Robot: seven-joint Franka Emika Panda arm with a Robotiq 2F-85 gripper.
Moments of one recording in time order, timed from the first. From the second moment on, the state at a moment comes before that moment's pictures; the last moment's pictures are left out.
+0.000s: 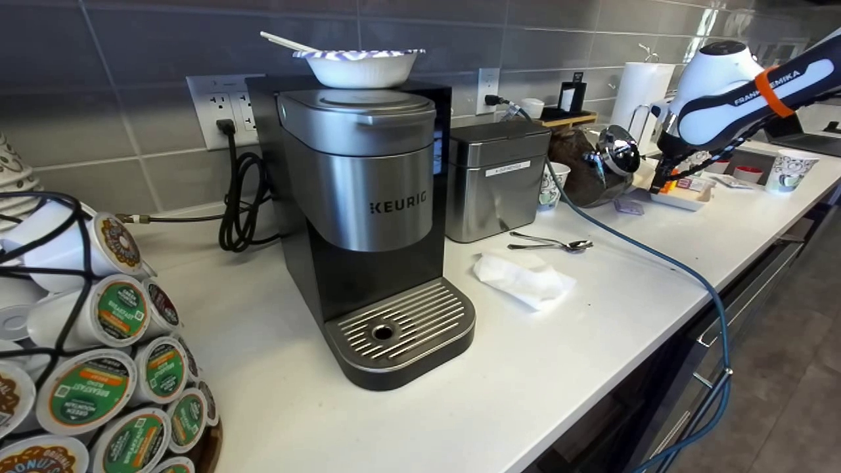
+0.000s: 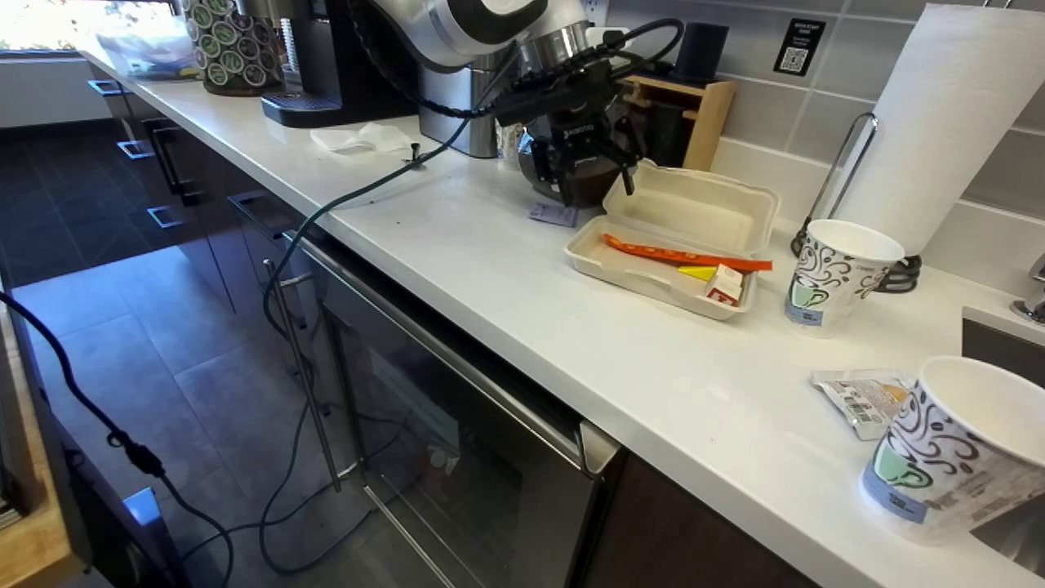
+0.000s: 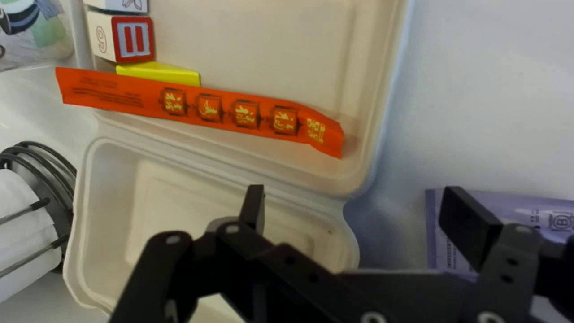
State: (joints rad) arm -0.35 0.72 -0.12 -1.45 -0.32 2.53 -0.58
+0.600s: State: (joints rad) arm -0.34 0.85 -0.16 -1.30 -0.33 2.53 -0.59
